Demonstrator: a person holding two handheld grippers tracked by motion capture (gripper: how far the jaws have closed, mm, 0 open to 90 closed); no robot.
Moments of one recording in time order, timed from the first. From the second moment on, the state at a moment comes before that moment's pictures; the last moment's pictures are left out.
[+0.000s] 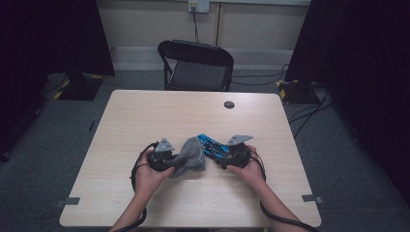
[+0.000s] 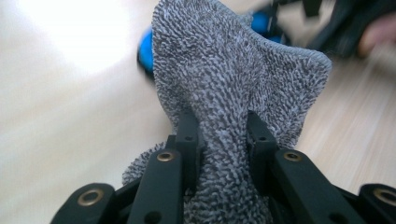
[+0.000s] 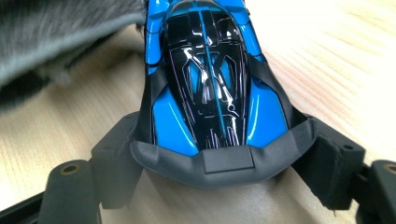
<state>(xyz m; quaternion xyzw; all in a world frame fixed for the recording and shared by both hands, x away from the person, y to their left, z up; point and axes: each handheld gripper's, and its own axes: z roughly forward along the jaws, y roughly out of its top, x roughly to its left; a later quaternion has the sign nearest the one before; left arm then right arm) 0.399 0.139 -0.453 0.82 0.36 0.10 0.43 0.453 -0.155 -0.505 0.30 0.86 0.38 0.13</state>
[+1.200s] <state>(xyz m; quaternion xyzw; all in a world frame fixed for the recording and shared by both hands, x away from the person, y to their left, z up) 0.462 0.062 -0.462 0.84 0.35 0.14 0.38 0.454 -0.155 -0.505 0.30 0.86 0.38 0.13</state>
